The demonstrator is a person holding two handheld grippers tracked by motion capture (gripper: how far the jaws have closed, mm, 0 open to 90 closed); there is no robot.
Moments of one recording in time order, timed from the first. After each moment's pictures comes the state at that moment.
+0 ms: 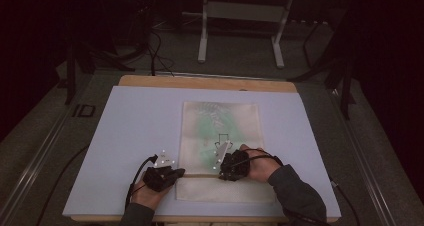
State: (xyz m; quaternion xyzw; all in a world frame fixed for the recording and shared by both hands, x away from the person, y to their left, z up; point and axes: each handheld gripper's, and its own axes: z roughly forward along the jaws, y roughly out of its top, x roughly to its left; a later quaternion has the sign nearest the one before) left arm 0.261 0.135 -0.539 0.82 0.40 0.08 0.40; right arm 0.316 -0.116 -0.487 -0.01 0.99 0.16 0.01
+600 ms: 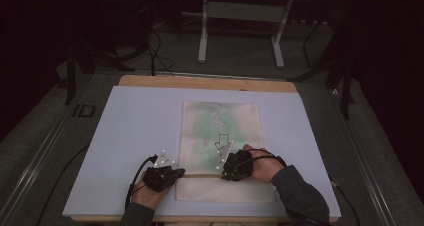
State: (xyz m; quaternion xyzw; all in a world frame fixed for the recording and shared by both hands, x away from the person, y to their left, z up) left arm 0.261 0.135 -0.539 0.82 0.40 0.08 0.40; right arm 0.315 -0.125 -0.485 0.00 0.99 0.16 0.01
